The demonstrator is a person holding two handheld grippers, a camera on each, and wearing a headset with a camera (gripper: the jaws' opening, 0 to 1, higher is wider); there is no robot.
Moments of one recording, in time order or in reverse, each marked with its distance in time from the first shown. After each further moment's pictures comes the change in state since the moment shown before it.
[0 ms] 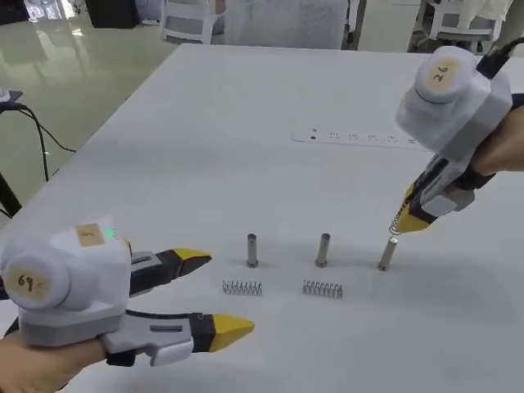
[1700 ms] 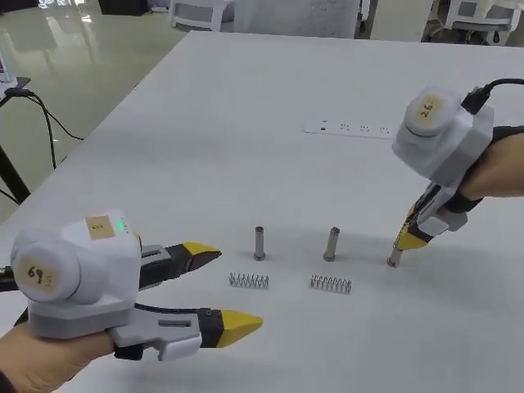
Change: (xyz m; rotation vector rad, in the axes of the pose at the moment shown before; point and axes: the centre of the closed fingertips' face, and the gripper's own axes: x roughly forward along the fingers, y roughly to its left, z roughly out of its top) left arm 0.003 -0.001 -0.003 -0.002 0.010 -0.009; right arm 0.046 -0.003 -0.017 0.047 0.054 0.022
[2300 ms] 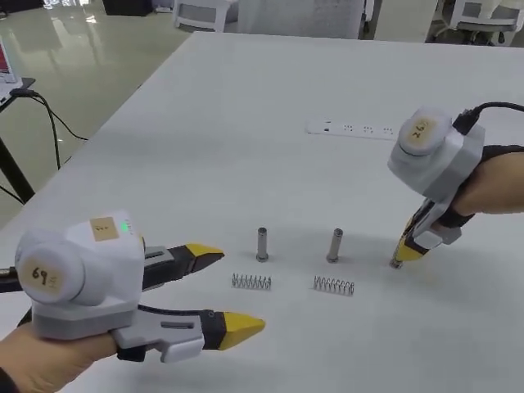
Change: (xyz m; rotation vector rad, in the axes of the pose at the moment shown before) left arm 0.000 0.001 0.000 0.001 0.005 0.002; right arm 0.018 -0.002 -0.004 0.011 0.012 0.000
